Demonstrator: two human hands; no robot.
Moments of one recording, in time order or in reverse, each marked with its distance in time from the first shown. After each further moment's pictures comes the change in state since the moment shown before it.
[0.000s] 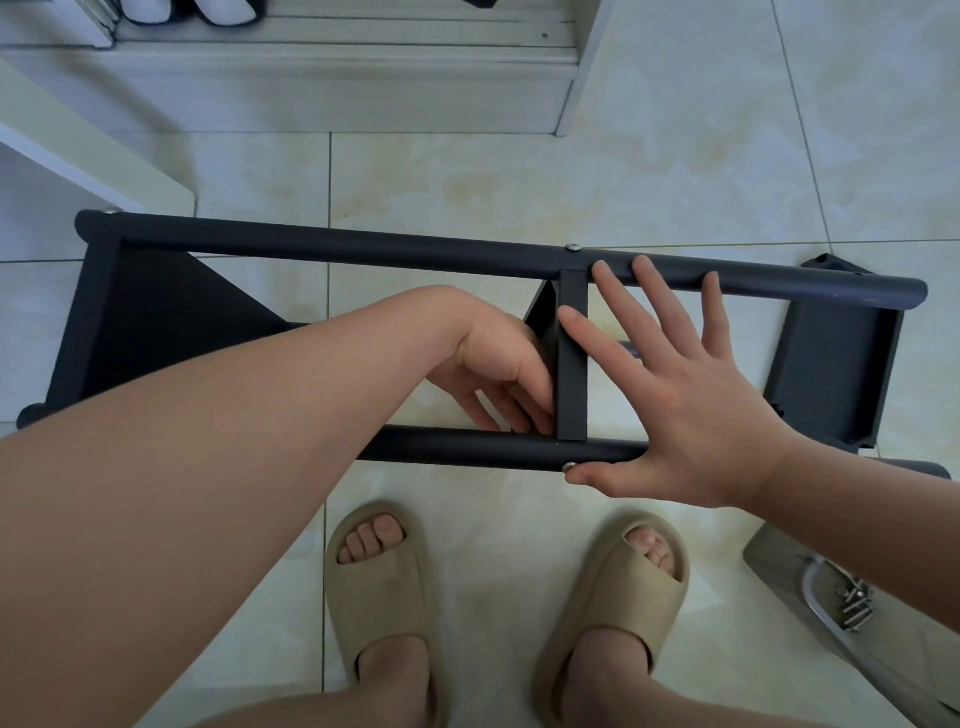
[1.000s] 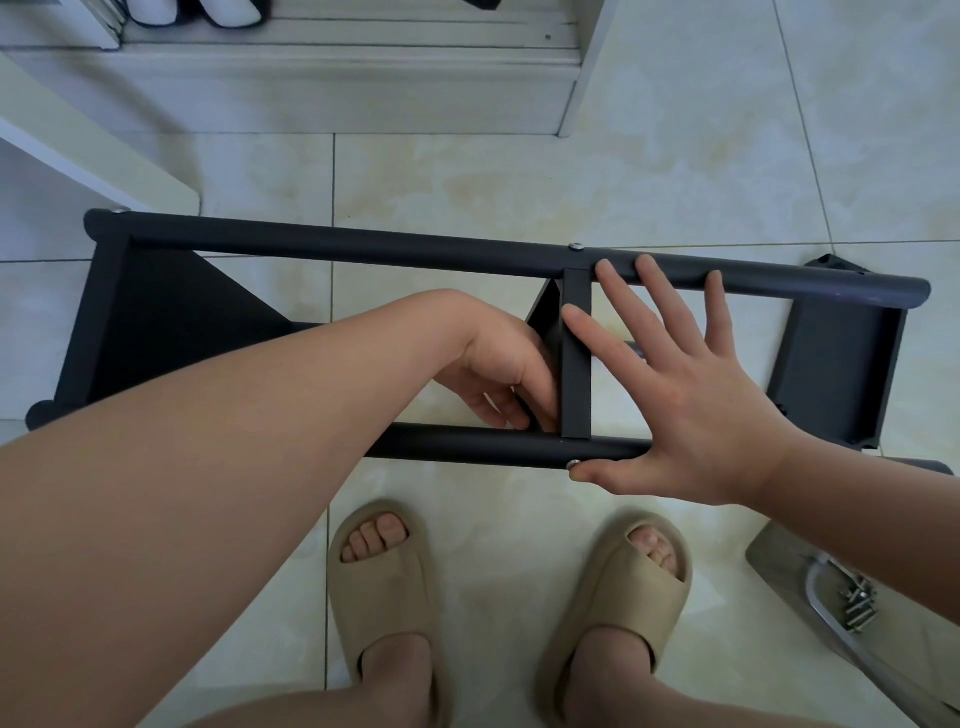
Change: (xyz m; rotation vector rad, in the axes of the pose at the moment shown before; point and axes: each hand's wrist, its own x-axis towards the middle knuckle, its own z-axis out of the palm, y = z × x) left_hand 0.007 -0.003 -0.002 0.013 0.025 -0.003; right_hand 0.000 0.001 0.002 0.000 0.028 -0.008
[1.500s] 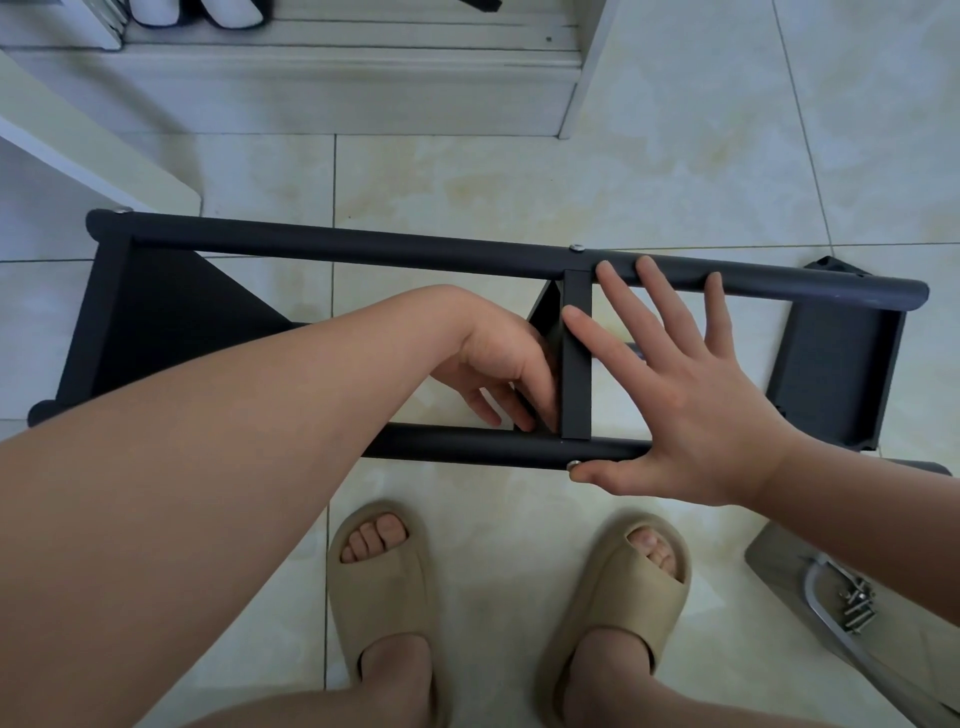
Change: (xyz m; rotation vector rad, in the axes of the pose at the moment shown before) left_hand -0.004 0.002 -0.003 0.048 0.018 -0.012; right_hand 0.000 0.000 -0.001 0.002 -0.009 0.002
